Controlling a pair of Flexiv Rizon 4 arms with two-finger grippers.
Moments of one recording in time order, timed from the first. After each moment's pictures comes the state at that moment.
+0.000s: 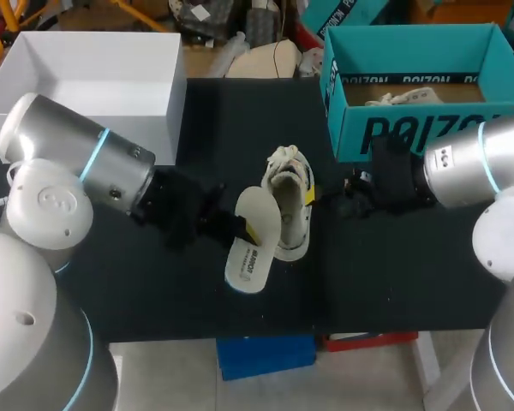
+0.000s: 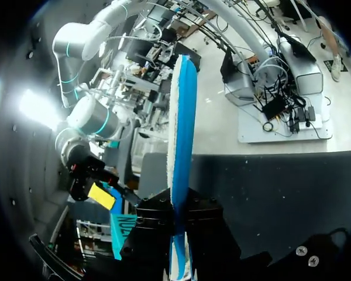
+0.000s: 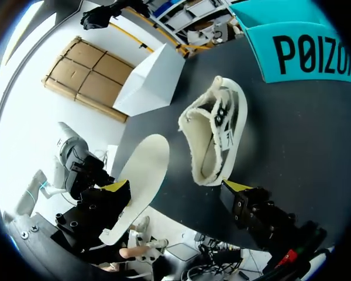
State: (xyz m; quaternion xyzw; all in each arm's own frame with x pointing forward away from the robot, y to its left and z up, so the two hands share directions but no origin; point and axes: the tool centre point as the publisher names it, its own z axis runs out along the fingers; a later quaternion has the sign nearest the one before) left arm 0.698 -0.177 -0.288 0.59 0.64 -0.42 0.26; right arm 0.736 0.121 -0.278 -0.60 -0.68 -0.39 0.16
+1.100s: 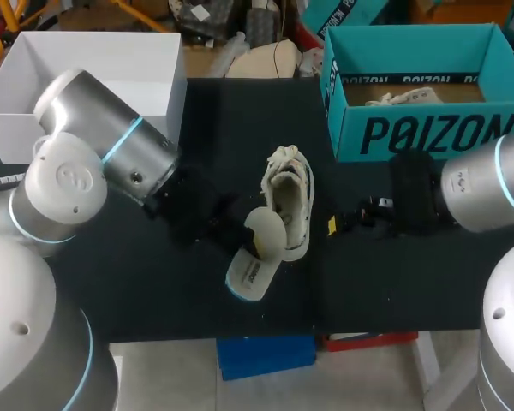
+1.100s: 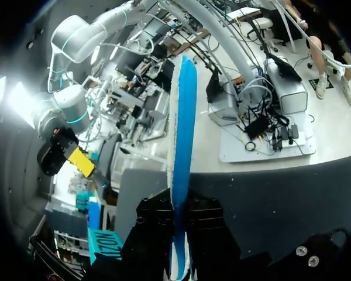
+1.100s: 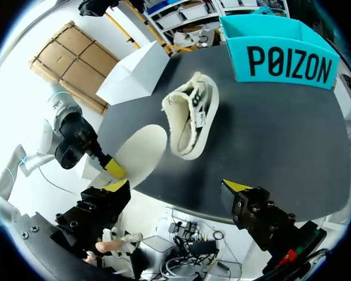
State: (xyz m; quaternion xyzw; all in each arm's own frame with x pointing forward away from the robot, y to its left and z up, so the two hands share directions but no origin) left arm 0.685 -0.185 -0.307 0.62 0.64 -0.43 0.15; right arm 0.681 0.083 -0.265 -0.62 -0.71 -0.32 0.07
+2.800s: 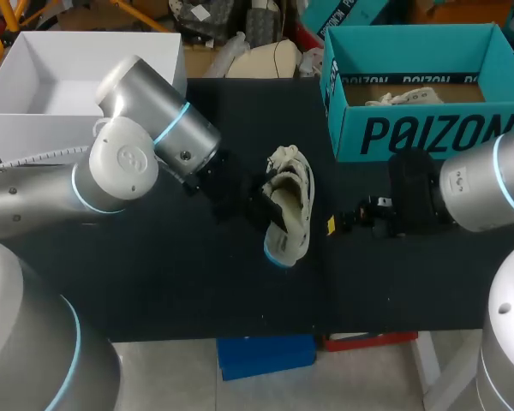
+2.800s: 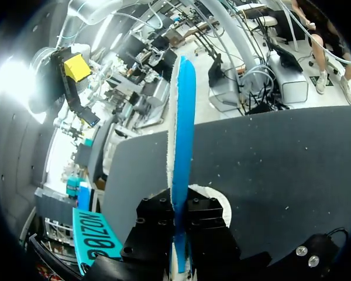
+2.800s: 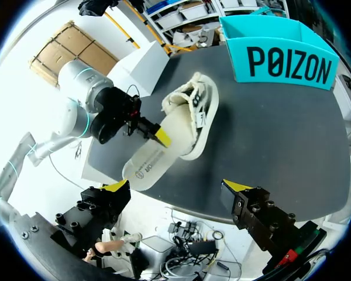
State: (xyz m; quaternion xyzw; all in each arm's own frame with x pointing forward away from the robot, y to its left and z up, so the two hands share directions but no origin) left arm 0.774 -0.233 -0.360 0.61 0.67 -0.40 0.14; right arm 0.681 0.084 -0.264 -0.62 -0.71 -0.32 0.07
